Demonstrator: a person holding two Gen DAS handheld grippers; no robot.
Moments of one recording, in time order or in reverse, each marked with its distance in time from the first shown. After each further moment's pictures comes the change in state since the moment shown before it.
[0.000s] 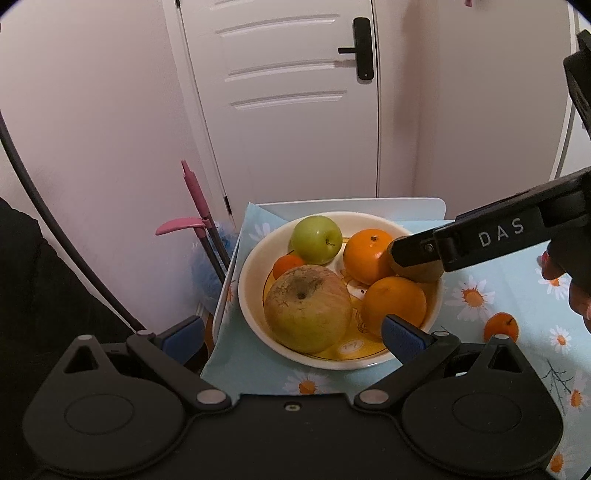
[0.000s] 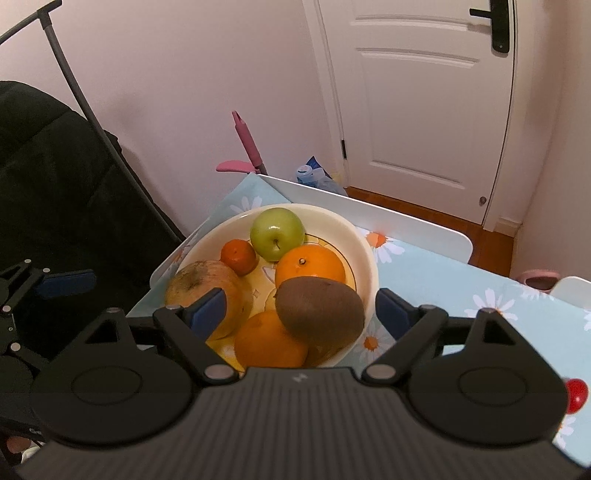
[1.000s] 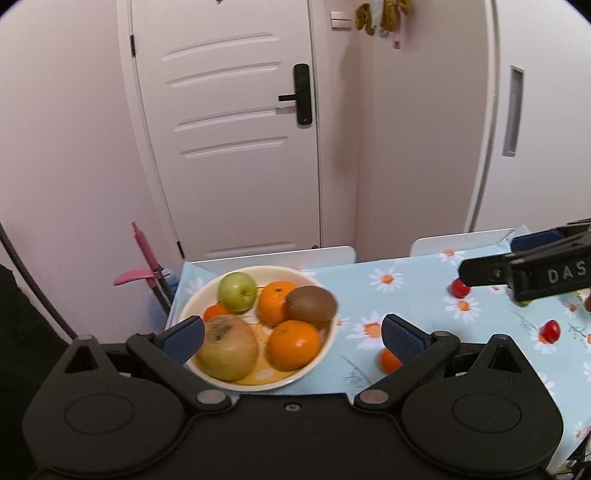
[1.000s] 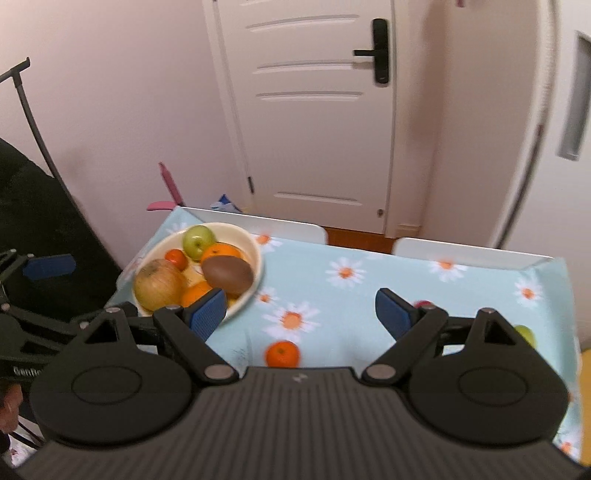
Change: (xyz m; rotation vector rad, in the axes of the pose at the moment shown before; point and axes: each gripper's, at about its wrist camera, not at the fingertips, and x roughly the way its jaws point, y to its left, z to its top) left arm -0.079 -0.055 0.014 0.057 -0.128 -0.148; right arm -0.160 -0.015 -0.060 0.129 -0.134 -0.305
